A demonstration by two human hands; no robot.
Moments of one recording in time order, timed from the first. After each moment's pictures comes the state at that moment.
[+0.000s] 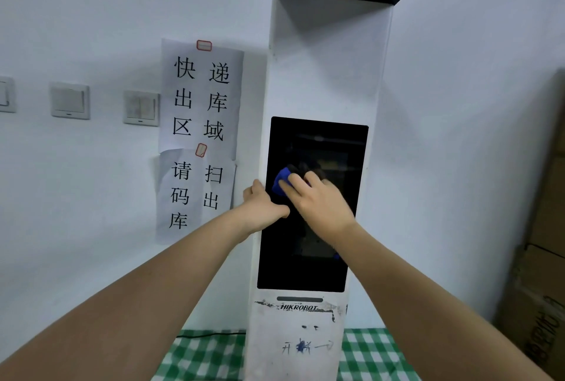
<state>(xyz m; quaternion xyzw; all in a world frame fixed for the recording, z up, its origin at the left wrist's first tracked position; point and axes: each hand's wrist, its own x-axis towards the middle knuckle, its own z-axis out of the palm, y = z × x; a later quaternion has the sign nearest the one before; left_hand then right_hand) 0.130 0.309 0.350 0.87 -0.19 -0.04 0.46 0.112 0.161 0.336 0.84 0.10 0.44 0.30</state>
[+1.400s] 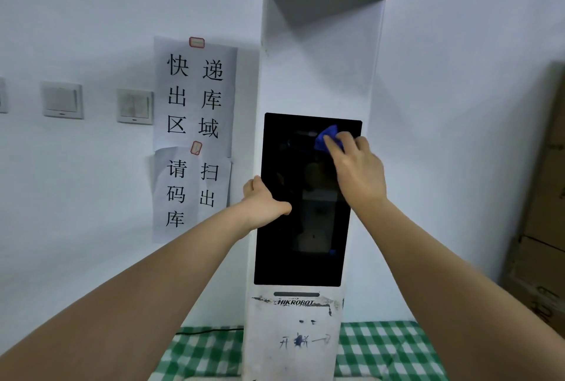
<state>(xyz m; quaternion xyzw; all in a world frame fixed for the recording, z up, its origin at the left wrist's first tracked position) 0.127 0.301 0.349 0.87 -0.20 -0.04 0.45 0.094 0.120 0.379 0.82 -0.05 0.52 0.24</state>
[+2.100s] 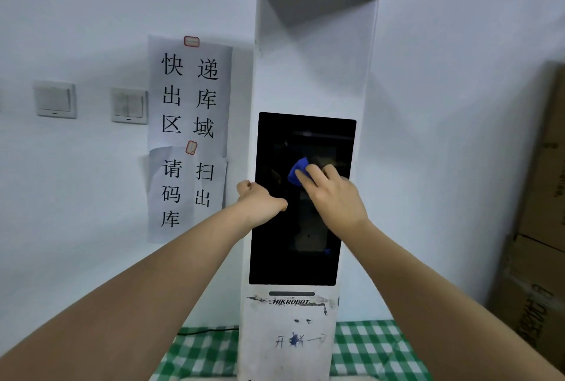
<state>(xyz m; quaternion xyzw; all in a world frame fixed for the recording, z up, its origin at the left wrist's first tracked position) 0.132 0.290 0.349 0.88 -0.18 -0.03 0.45 0.089 0.132 0.339 0.85 0.03 0.45 0.27</state>
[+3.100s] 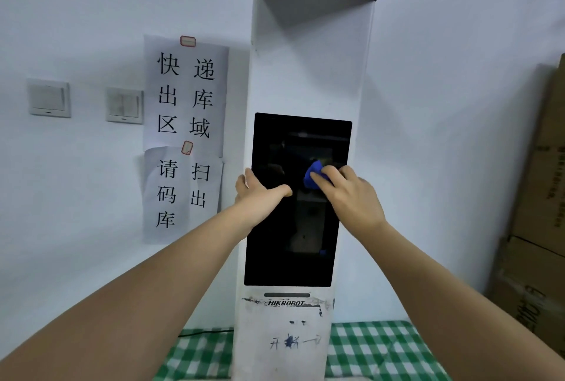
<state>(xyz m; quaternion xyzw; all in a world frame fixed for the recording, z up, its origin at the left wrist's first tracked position) 0.124 0.281 0.355 0.83 -0.15 -0.02 0.54 0.077 0.098 0.340 0.85 0.02 0.46 0.24</state>
